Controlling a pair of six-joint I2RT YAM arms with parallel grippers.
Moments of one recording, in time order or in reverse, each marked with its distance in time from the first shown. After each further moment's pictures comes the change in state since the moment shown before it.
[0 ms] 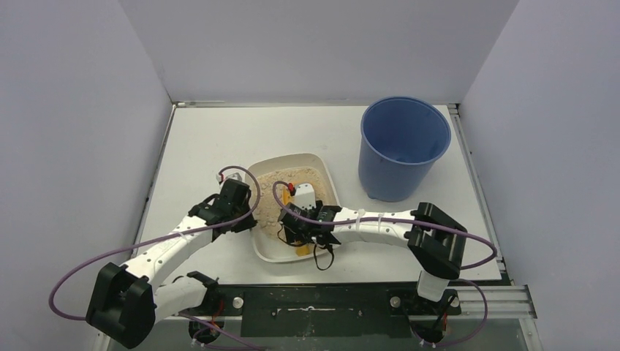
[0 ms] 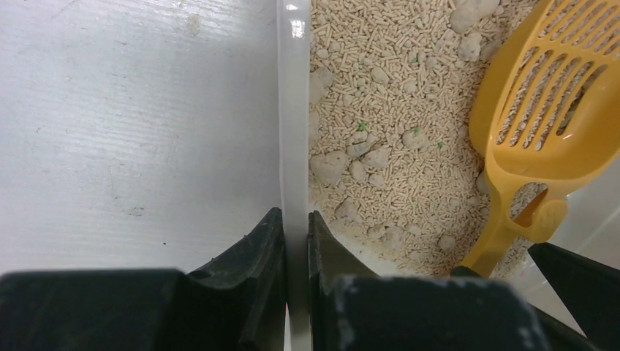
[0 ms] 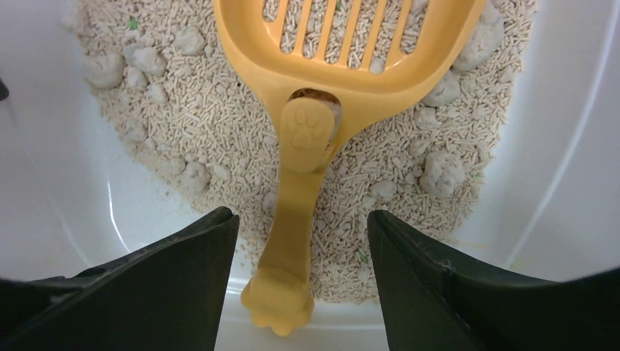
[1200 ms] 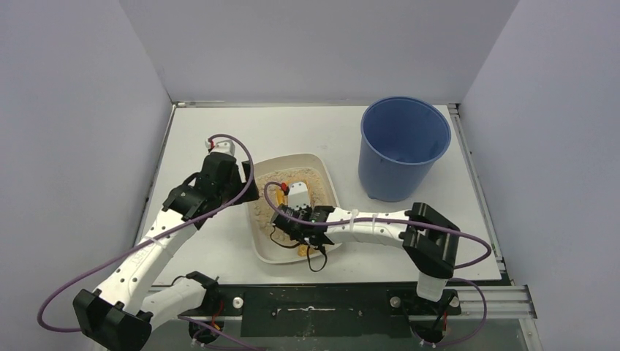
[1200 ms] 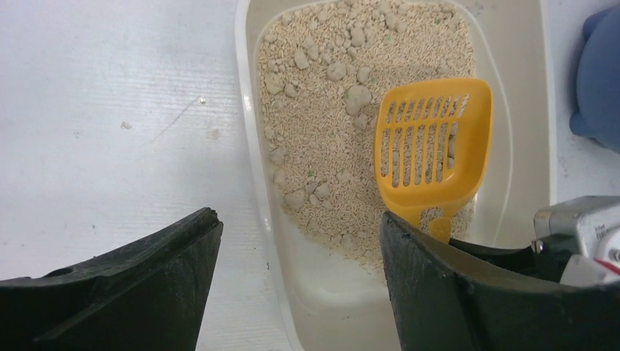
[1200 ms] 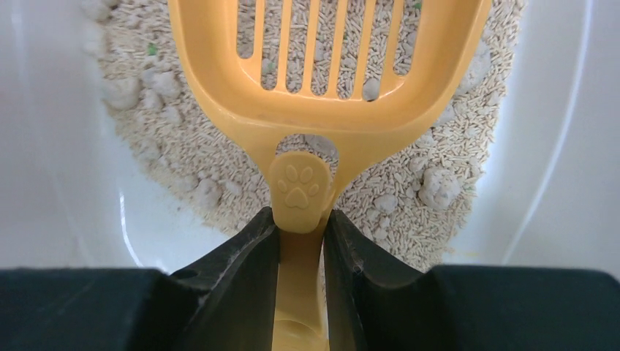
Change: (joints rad) left arm 0.005 -0.090 0.340 -0.228 -0.080 0.180; right arm 0.027 0.077 0.087 -0.039 0.087 0.011
